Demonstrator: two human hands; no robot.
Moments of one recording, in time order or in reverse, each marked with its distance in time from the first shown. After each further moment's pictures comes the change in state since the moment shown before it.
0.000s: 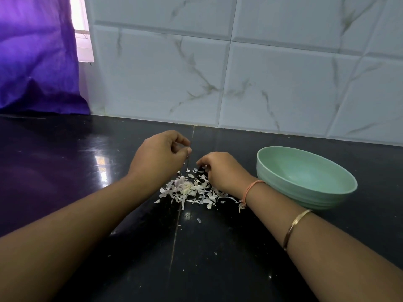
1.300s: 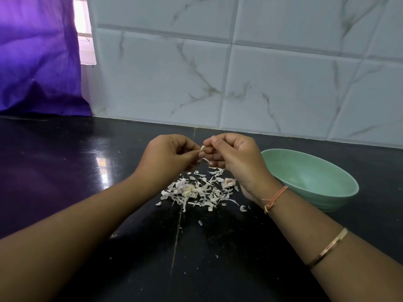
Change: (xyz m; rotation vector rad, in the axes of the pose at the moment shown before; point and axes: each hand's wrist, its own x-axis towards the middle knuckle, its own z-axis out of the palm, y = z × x) left_hand -0.005 0.009 -0.001 -0.309 -0.086 0.025; right_hand -0.029 -0.013 -0.026 1.205 0.353 0.025
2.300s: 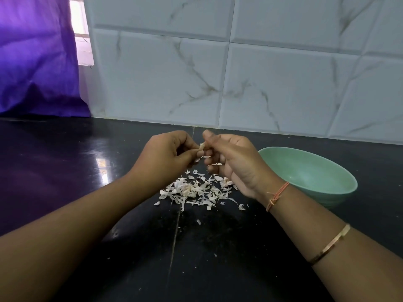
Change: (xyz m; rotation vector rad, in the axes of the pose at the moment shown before) left_hand -0.001 -0.001 -0.003 0.183 -0.001 0.188; right_hand -0.003 -0.006 -0.001 0.138 -0.130 0.155
